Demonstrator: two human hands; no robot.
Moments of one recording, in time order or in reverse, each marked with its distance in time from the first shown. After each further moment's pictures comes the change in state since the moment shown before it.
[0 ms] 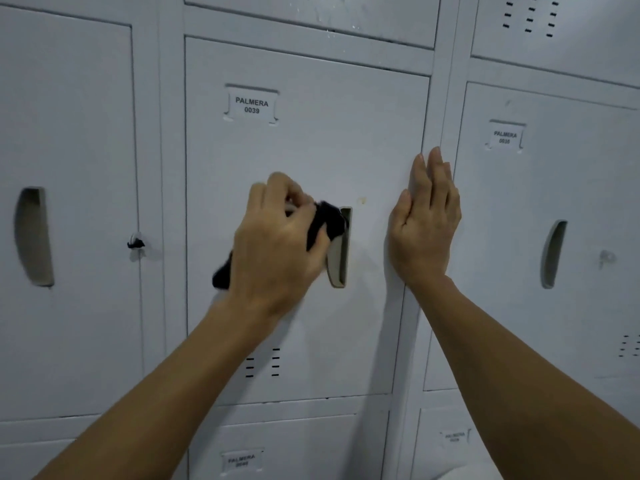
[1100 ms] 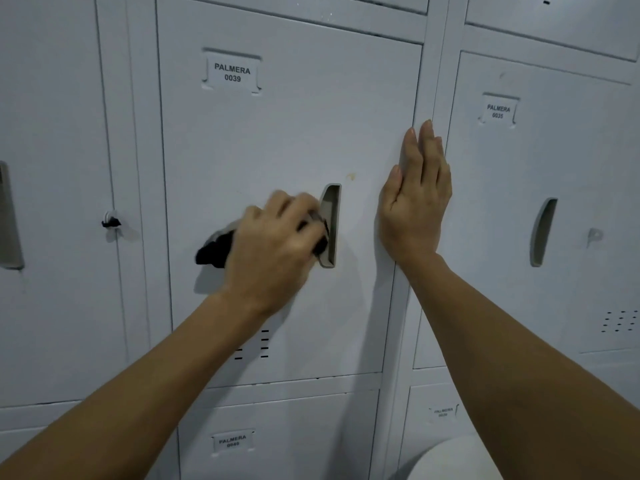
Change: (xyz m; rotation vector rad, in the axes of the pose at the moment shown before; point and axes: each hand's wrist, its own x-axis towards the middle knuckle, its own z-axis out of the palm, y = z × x) left_hand -0.030 -0.008 0.020 0.173 -0.223 0.217; right_hand -0.001 0.001 0.003 -0.011 0.031 -0.019
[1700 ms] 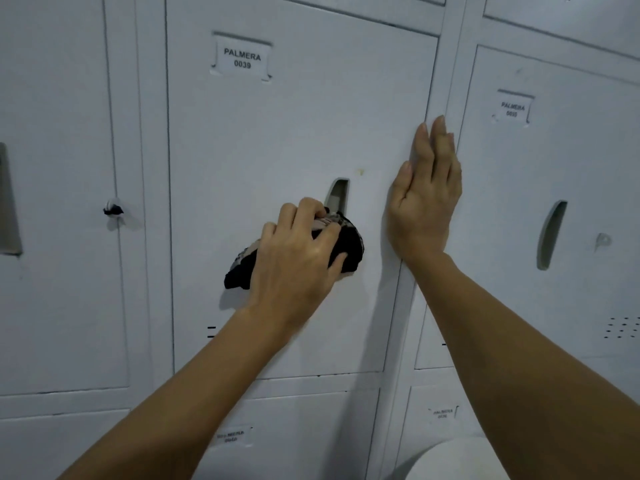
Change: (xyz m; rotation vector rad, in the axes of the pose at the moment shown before) left_hand -0.009 0.026 0.016 -0.087 -0.037 -0.207; right_hand 0.003 0.000 0.002 -0.013 0.061 -0.046
